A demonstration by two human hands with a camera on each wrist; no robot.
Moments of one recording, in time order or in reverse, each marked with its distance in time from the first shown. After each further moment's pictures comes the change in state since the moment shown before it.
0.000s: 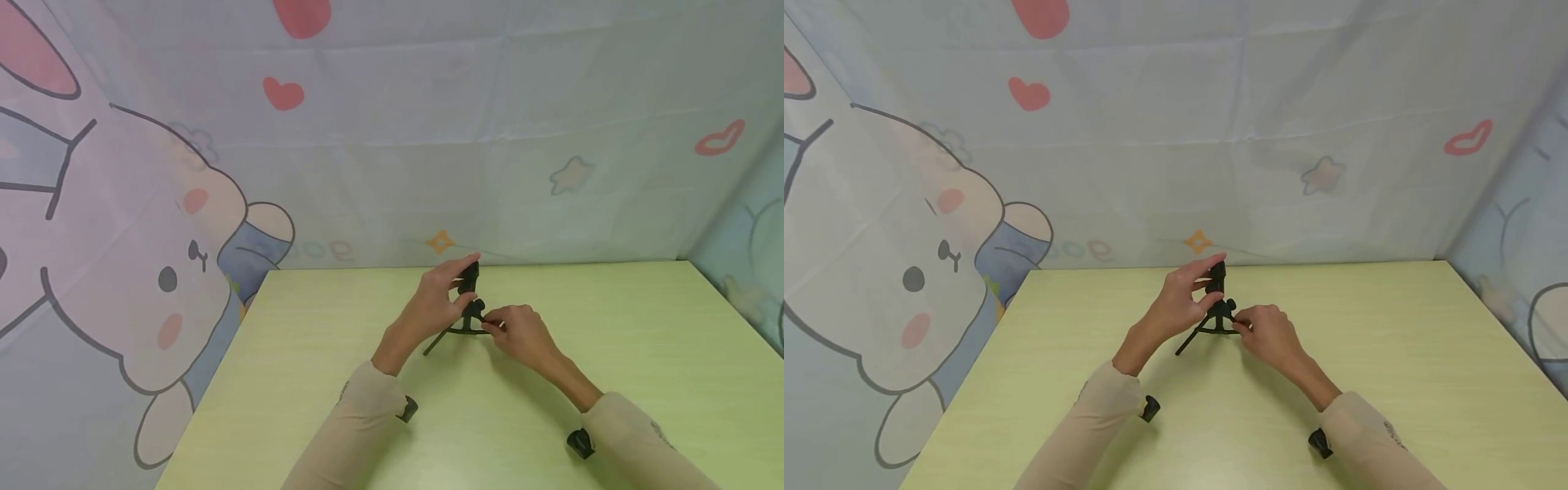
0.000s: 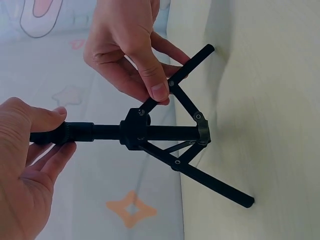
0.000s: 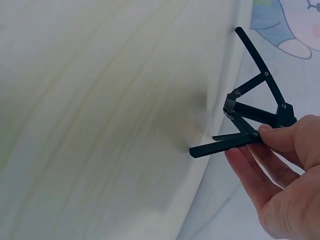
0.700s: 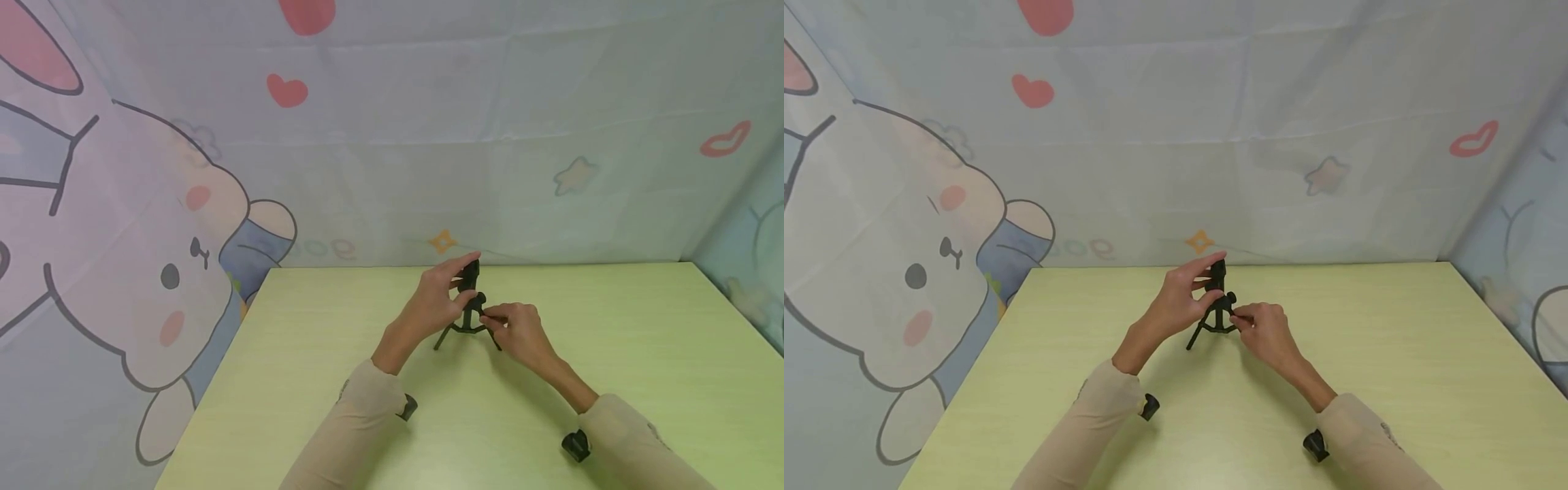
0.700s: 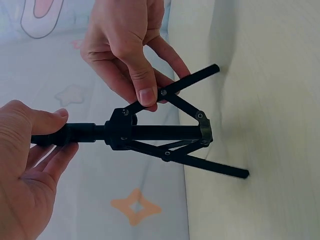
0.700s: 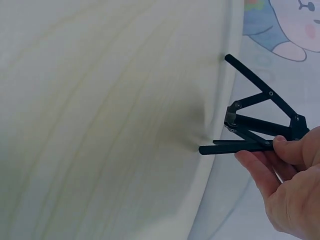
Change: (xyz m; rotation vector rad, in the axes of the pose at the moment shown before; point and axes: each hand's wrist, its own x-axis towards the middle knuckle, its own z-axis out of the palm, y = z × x) left_hand 0.000 0.002 -0.005 0.012 -0.016 -0.061; right_hand 0.002 -0.007 0.007 0.157 0.113 0.025
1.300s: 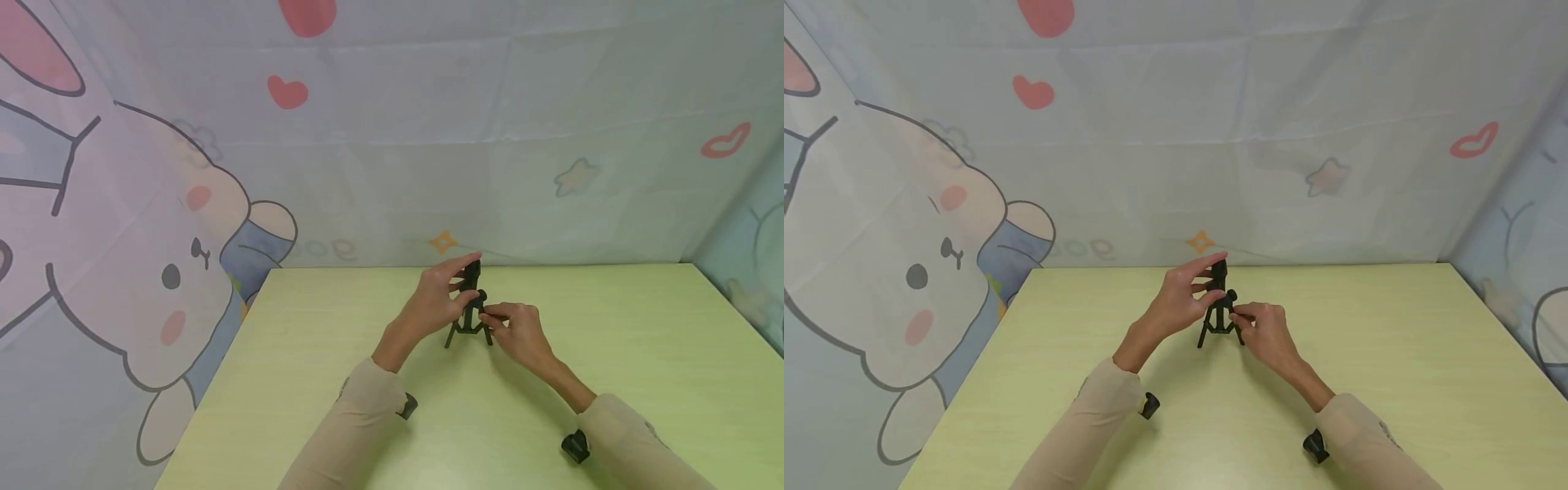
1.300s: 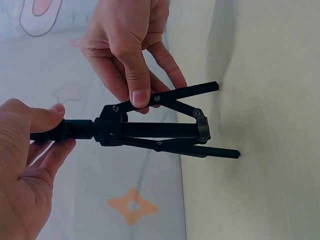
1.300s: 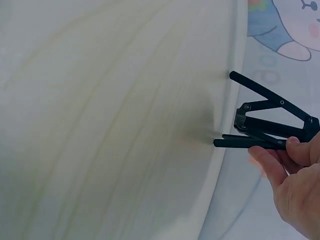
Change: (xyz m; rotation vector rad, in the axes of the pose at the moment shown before) left_hand 0.001 -0.002 -0.001 0.008 0.003 0.027; right_hand 0.000 0.003 0.004 0.062 0.075 0.001
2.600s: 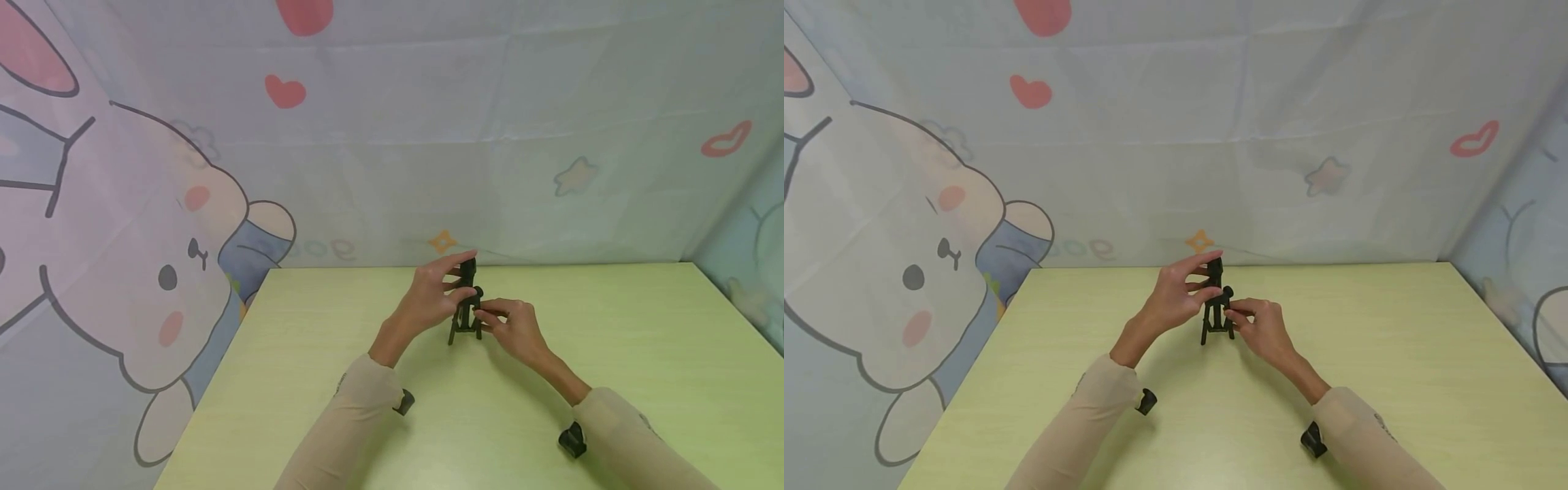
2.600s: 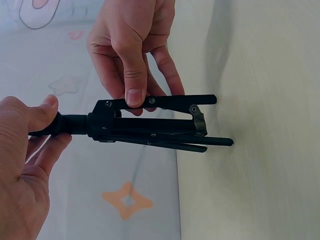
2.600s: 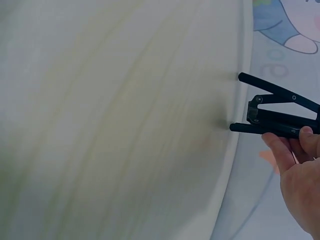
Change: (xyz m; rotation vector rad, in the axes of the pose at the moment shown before) left_hand 0.003 -0.013 -0.001 -0.072 0.052 0.037; right_hand 0.008 0.011 0.007 0.242 -0.037 0.037
